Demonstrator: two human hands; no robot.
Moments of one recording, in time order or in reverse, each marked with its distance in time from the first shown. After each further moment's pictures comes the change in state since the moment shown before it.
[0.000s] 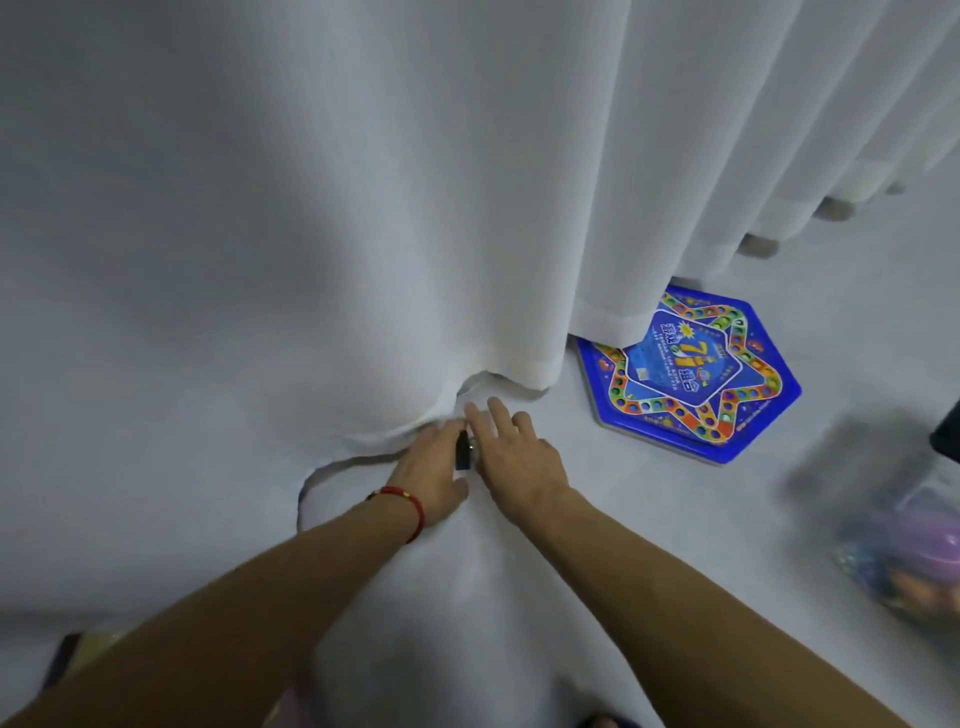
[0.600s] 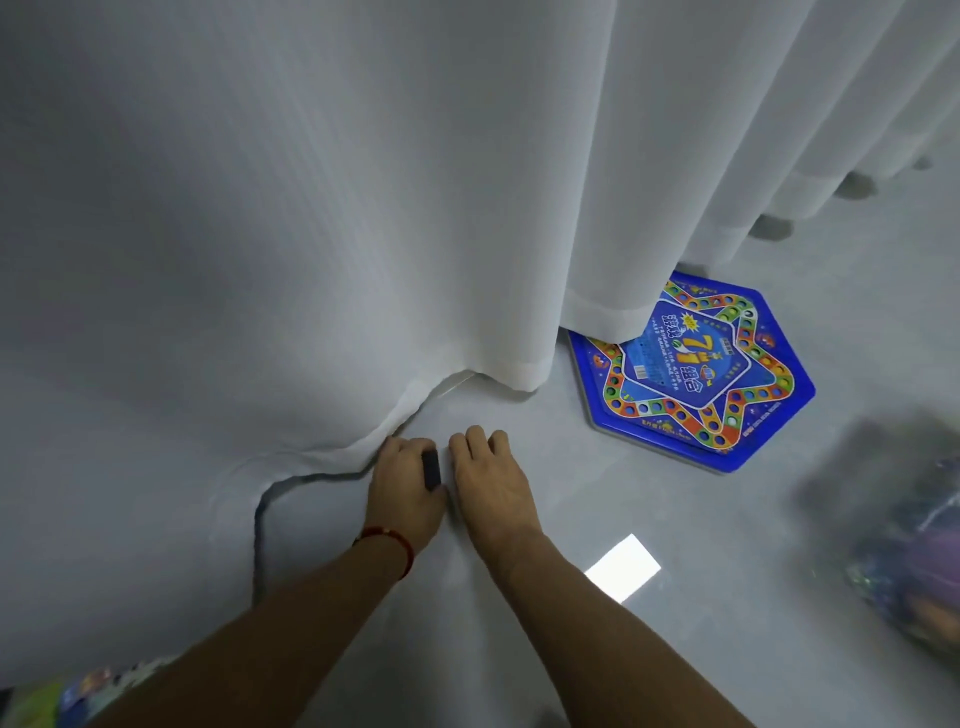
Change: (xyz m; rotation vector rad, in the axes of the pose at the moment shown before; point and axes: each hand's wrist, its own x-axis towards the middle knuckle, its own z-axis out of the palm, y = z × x) left_hand 0.014 -0.009 0.037 -0.112 0.278 -0.140; right_hand 0.007 -0.001 0.039 0.151 0.109 -0.025
